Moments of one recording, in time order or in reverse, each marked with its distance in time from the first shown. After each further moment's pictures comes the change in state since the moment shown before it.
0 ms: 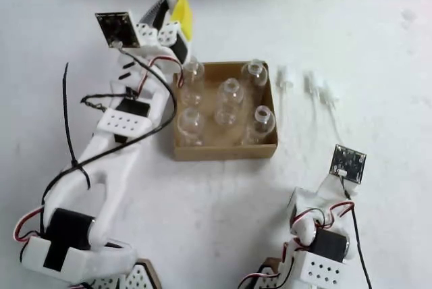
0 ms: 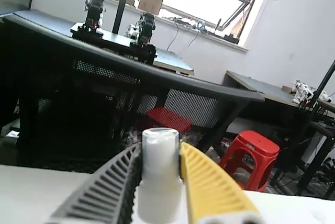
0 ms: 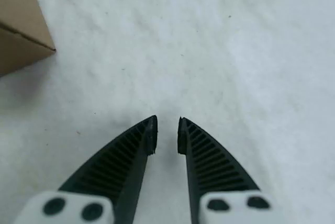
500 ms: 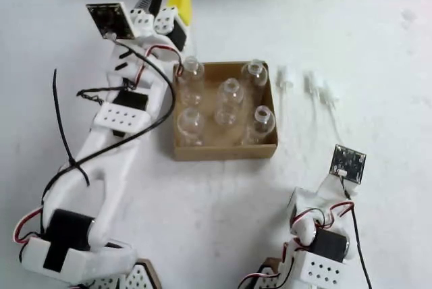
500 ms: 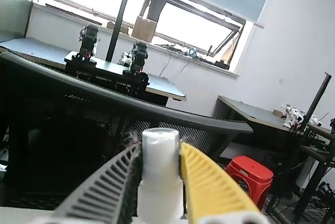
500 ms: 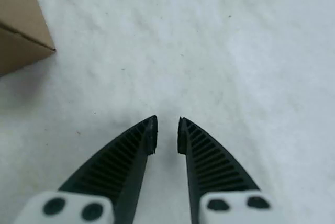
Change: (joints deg) left arm 0.0 -0.3 -6.1 0.0 0.1; right arm 0.0 0.0 0.0 0.0 0.0
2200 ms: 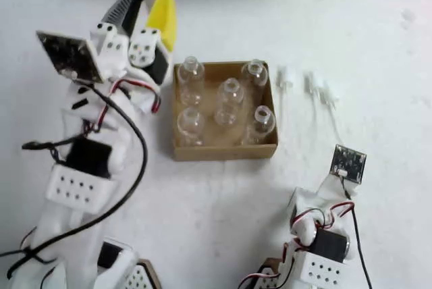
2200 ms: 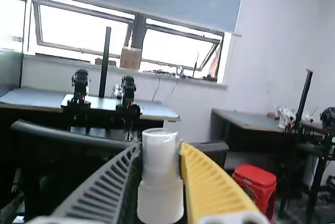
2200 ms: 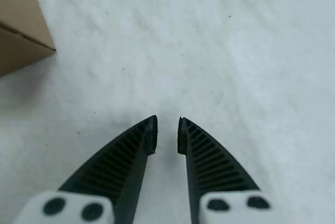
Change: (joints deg) left arm 3.0 -35.5 6.7 23.6 -10.0; right arm 0.0 0.0 0.0 0.0 0.0
